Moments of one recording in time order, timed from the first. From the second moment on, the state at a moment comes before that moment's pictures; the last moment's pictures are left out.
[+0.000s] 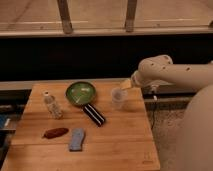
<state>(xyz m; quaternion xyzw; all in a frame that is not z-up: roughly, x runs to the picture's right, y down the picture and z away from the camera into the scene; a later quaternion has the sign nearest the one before) 0.157 -0.013 0.796 -0.15 0.02 0.63 0.76</state>
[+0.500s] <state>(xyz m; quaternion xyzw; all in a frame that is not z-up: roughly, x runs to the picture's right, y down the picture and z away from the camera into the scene) 0.158 -0.013 0.794 -0.15 0.03 0.63 0.76</state>
